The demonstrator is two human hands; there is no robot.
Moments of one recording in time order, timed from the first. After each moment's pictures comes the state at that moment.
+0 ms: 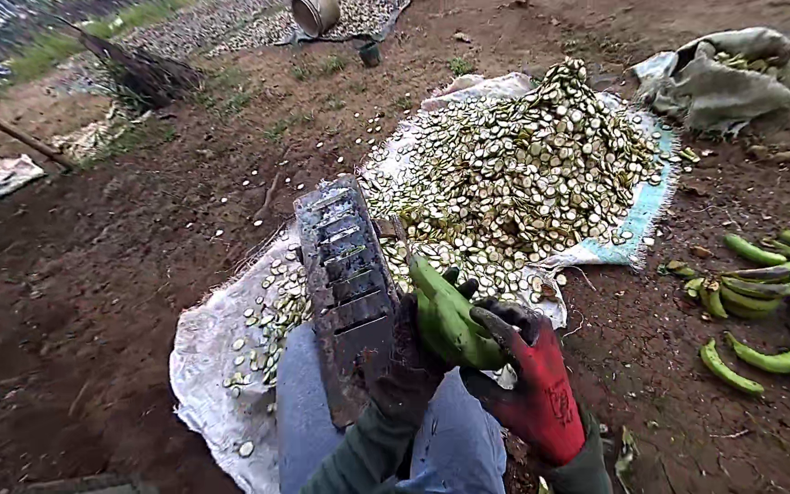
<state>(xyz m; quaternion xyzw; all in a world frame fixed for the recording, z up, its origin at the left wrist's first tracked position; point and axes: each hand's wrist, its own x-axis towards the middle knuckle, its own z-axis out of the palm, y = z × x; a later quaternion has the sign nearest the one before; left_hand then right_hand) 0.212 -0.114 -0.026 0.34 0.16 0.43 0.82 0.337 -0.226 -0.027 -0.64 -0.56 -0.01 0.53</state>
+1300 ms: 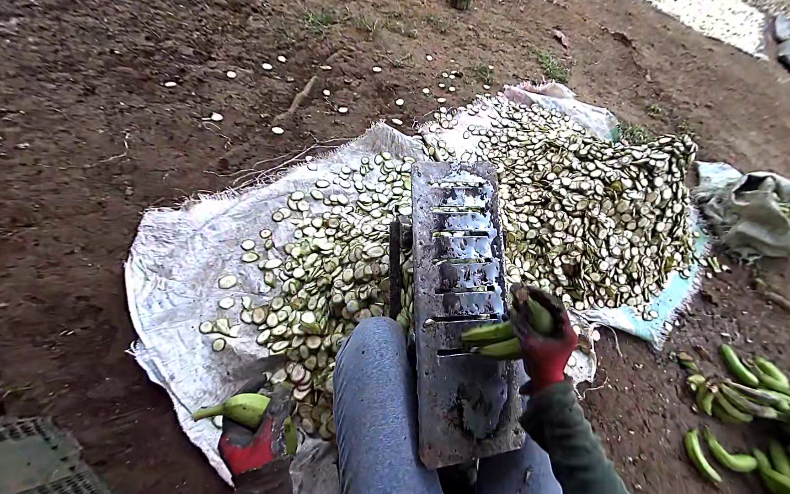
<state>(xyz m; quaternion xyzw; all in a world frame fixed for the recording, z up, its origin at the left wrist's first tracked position) -0.145 -0.015 -0.170 0.33 0.68 0.55 0.35 0.211 0.004 -0.073 -0.66 -0.46 0.09 0.59</state>
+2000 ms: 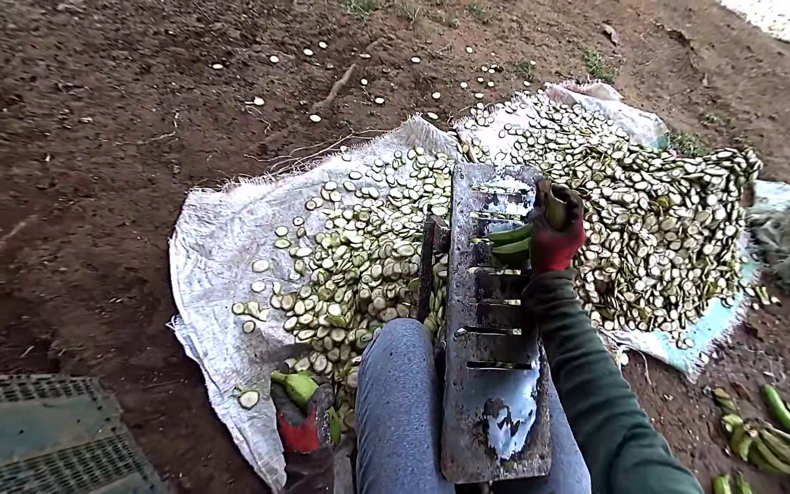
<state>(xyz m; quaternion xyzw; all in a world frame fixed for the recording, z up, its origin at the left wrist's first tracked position) -0.131 -0.005 -0.194 0.29 0.66 0.57 0.39 0.225 0.192 -0.065 -0.63 -0.52 0.00 0.58</state>
